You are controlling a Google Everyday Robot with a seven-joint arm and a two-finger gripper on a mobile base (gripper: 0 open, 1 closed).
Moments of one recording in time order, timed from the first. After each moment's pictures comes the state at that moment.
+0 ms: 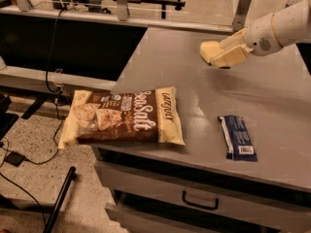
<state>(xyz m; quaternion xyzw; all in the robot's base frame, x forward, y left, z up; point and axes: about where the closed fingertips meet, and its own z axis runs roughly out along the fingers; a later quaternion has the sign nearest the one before) 0.667 -0.198 0.913 -0.49 0.76 0.15 0.40</state>
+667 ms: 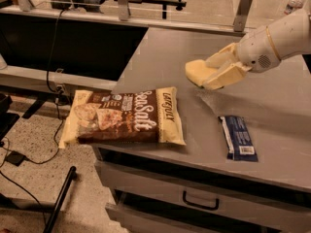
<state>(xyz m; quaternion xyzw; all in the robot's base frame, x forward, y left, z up) 0.584 -0.155 0.906 -0.59 0.70 0.19 0.36</state>
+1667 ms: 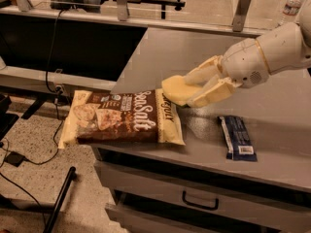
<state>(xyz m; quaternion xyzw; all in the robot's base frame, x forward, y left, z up) 0.515 -0.099 0.913 -0.64 0.61 0.27 0.38</state>
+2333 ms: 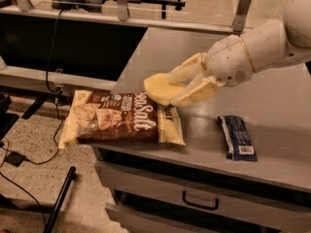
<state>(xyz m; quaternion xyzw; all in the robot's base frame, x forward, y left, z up) 0.504 -0.057 0.926 -0.67 0.57 0.28 0.39</state>
